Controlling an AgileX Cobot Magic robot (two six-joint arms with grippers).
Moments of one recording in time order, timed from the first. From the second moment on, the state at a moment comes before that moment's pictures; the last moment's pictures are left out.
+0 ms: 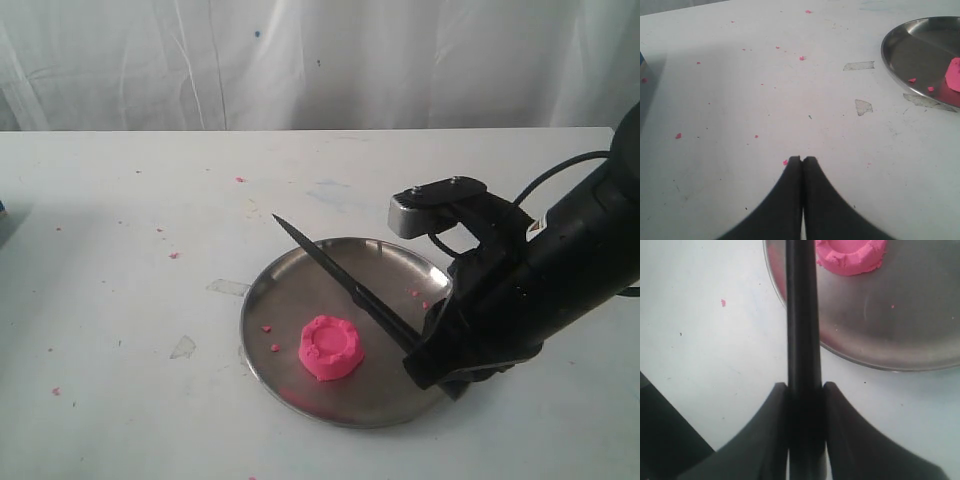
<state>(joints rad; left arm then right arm) -0.17 0.00 0.02 -0.07 0.42 0.11 0.45 1.36 -0.85 0.49 0.90 -0.52</state>
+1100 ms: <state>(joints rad) -0.17 0.13 -0.05 -0.21 -0.38 0.35 0.45 1.36 -0.85 0.49 0.82 -0.52</state>
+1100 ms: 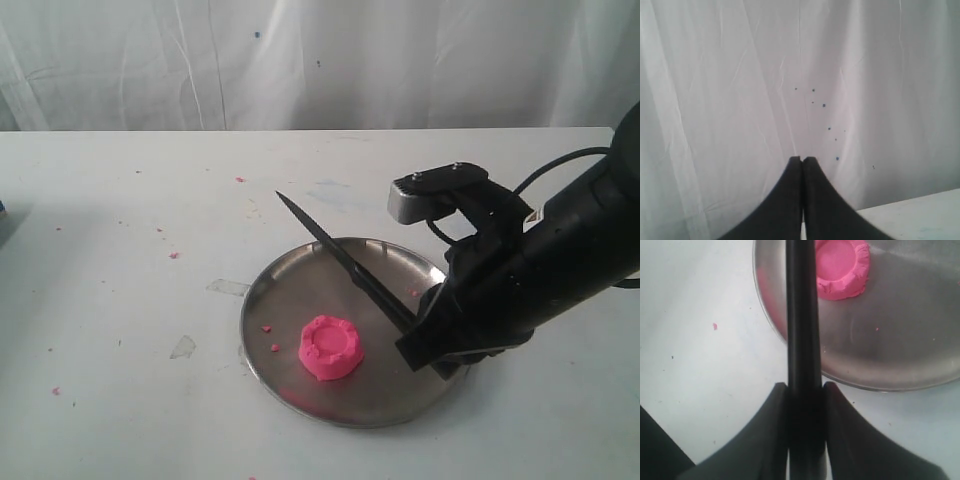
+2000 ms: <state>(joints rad) -0.35 1.43 -0.42 1.15 -0.62 -0.31 0.45 1.37 -0.85 0.32 0.78 -0.49</state>
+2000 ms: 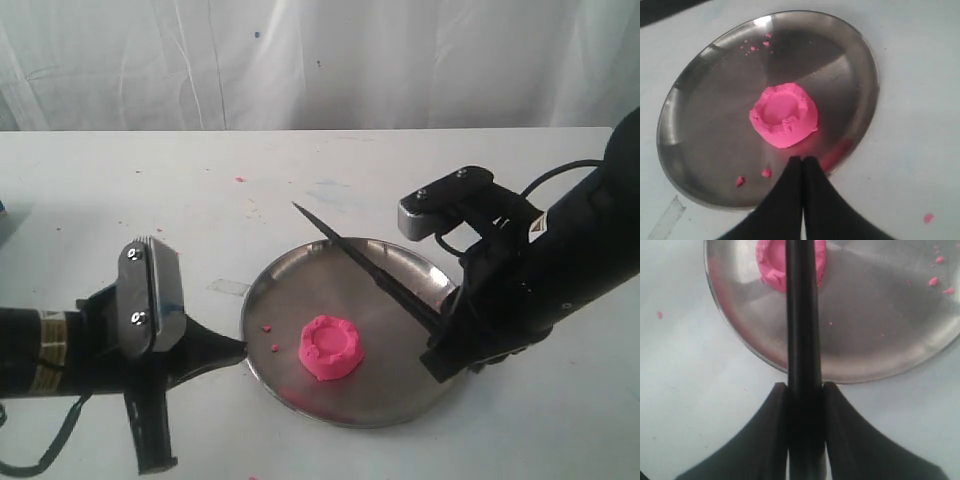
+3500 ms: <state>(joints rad) -0.36 1.84 -0.86 0.90 -0.80 -0.22 0.54 1.54 -0.85 0.22 0.70 -0.49</state>
